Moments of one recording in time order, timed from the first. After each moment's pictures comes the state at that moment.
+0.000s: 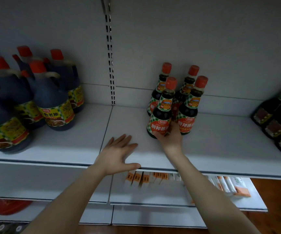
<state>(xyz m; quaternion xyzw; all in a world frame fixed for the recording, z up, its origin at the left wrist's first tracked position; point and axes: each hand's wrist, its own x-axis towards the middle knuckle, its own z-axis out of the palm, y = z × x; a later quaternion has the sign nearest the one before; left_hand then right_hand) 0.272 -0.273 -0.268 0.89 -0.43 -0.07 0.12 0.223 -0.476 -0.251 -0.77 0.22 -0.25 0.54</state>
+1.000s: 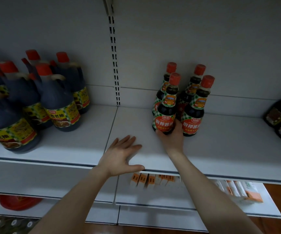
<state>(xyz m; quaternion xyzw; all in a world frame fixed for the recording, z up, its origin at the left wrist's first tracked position) 0.270 -0.273 -0.268 0.89 -0.43 -0.06 0.13 0.247 -0.484 -0.278 -0.77 0.24 -0.28 0.52</state>
